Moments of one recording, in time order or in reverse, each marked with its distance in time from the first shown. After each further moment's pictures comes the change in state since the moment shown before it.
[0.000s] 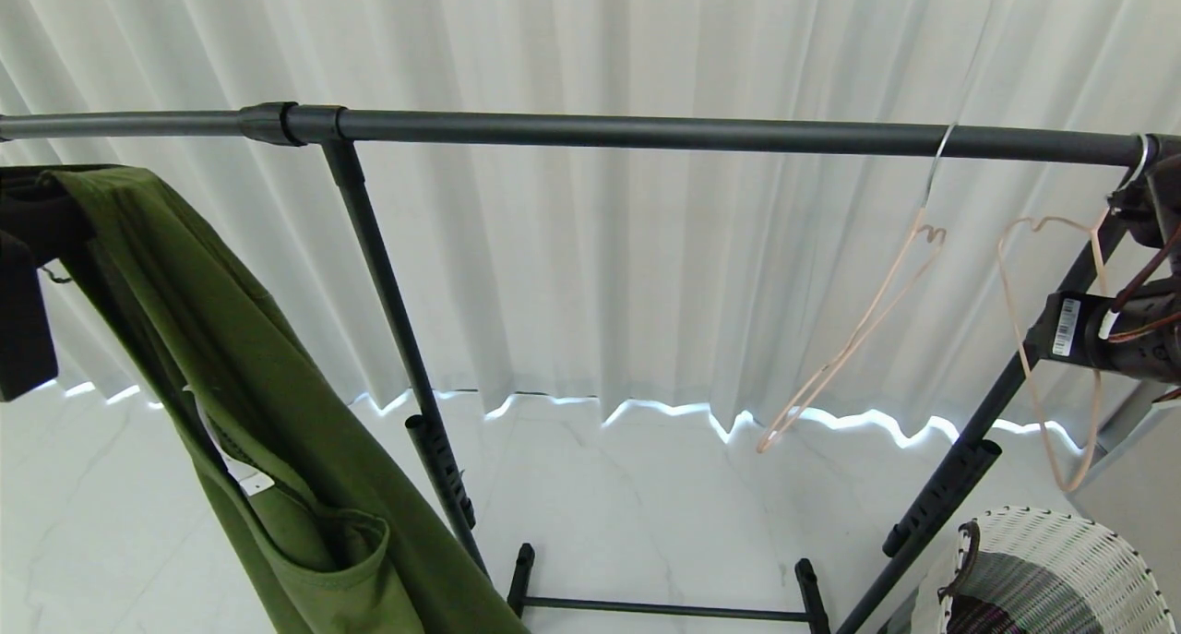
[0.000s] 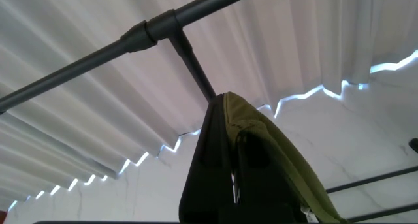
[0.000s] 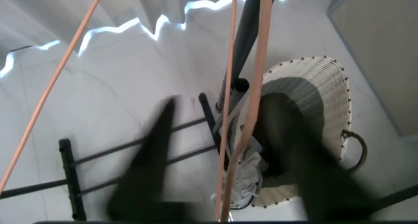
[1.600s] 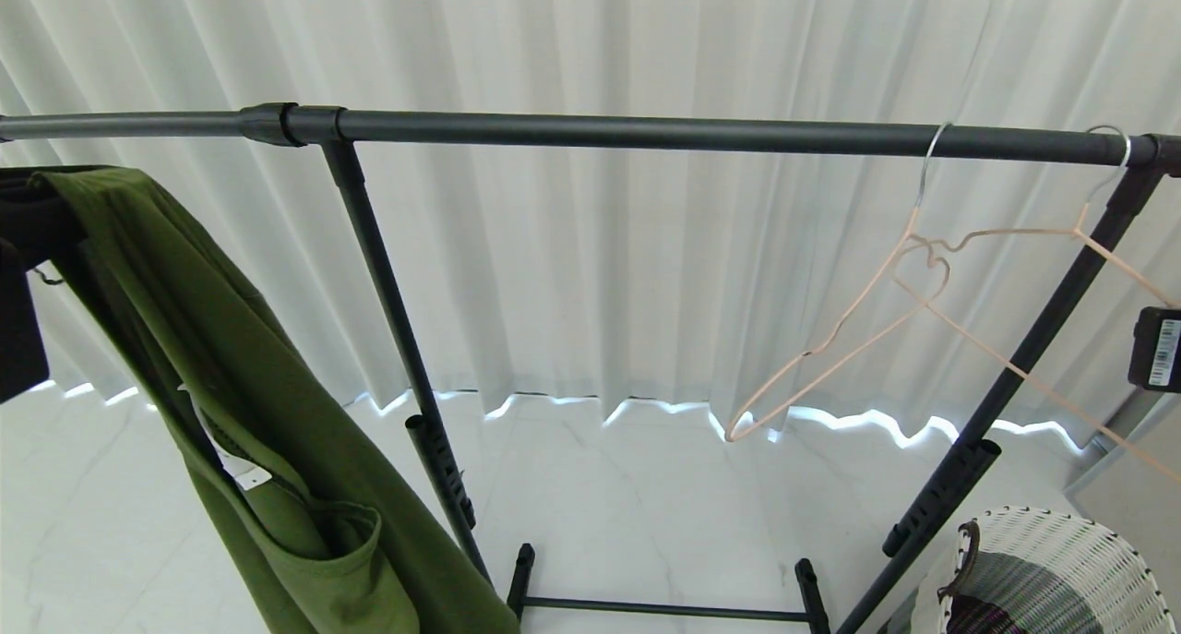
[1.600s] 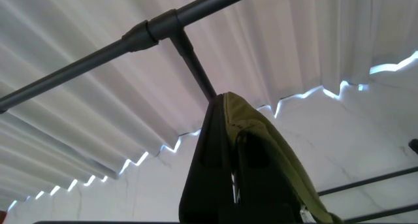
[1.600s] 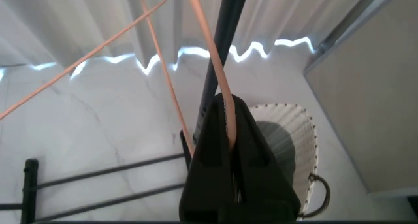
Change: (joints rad) left arm 0.000 -0.010 0.005 0.000 0.000 0.000; right arm -0.003 -0.246 0.253 -0.272 -0.019 -0.270
